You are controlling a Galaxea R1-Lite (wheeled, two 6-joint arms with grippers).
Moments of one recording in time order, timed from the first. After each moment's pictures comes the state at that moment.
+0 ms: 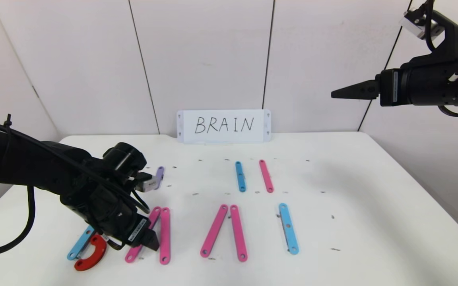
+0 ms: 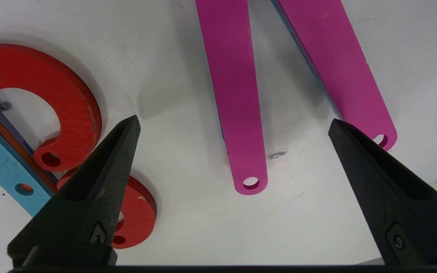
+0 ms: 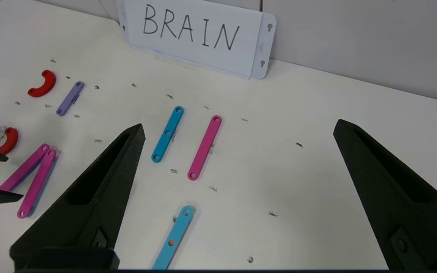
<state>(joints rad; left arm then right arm) -0.33 1.84 -1.02 0.45 -0.06 0.06 0.19 1.61 -1.45 0.23 0.28 0.01</state>
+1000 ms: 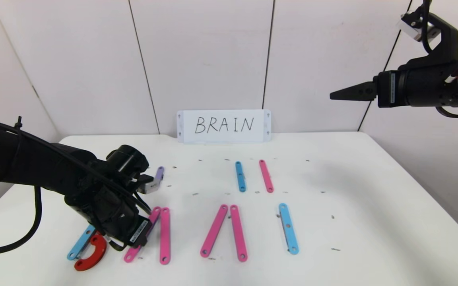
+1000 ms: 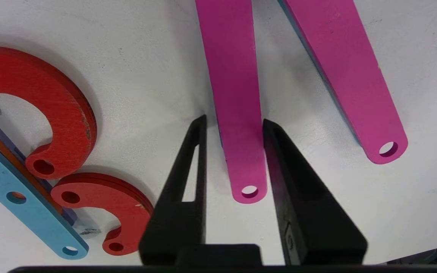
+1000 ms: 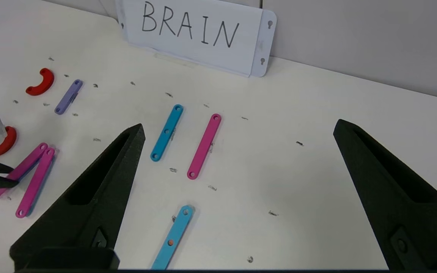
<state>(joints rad) -0.33 1.86 -1.02 0.45 -0.06 0.06 0.19 1.62 -1.45 0.23 0.28 0.01</state>
